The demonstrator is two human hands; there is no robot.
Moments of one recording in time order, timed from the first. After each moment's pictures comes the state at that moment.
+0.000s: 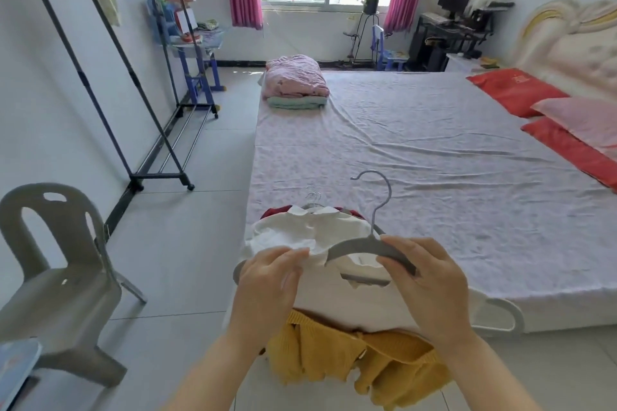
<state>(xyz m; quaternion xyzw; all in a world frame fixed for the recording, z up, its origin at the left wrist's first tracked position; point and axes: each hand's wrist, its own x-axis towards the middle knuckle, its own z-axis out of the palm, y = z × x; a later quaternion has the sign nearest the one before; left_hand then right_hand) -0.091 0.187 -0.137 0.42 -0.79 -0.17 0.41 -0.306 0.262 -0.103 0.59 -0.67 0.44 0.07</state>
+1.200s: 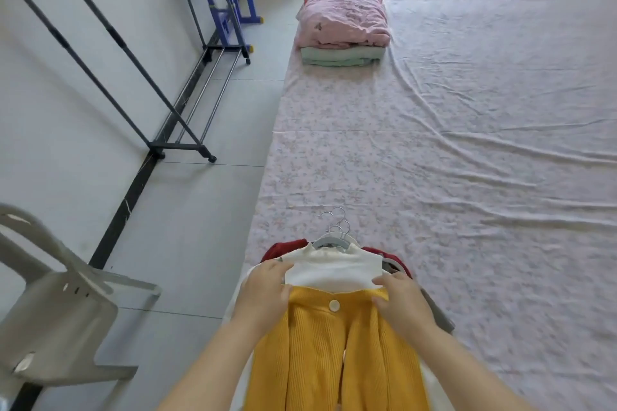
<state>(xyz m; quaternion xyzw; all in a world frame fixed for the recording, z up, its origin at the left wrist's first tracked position) -0.216 -0.163 -0.227 0.64 -0.71 -0.30 0.04 -0.449 -0.123 -0.260 0.57 -0.75 0.07 -0.34</state>
